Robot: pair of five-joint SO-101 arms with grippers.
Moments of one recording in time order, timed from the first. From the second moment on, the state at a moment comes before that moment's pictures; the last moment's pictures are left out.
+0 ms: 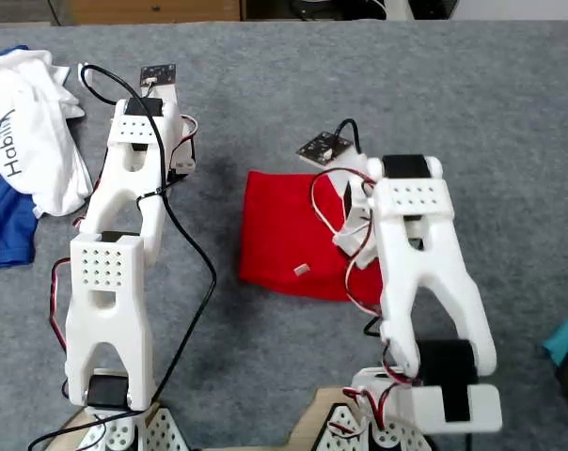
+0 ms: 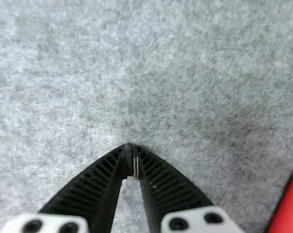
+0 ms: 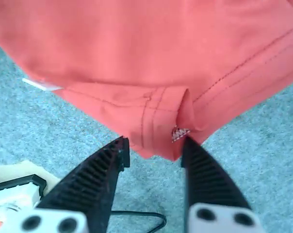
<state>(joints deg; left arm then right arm) -0.7 49.1 -41.2 77.7 0.4 -5.7 -9.0 25.4 83.8 28.6</state>
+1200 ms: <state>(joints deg) -0.7 49.1 -41.2 77.7 0.4 -10.9 10.2 13.9 79.9 21.7</state>
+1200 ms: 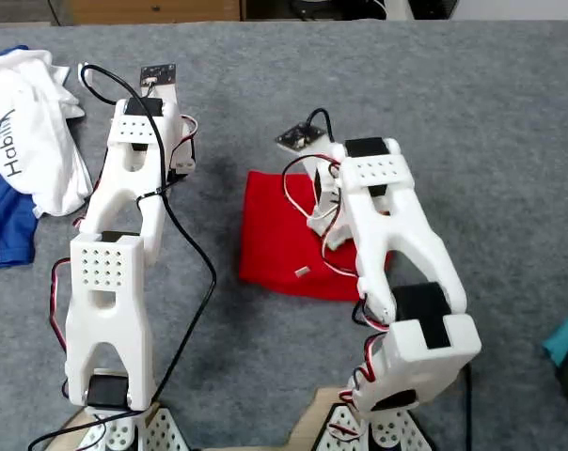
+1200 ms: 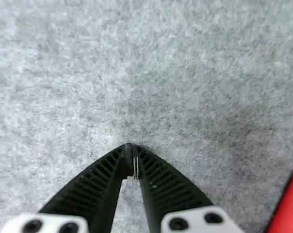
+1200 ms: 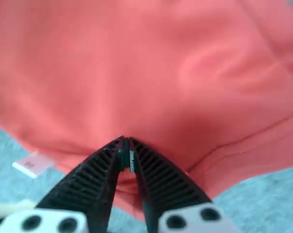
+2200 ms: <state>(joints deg) 0.3 50.5 -41.5 77.7 0.4 -3.9 -1.5 32.8 77.9 21.5</state>
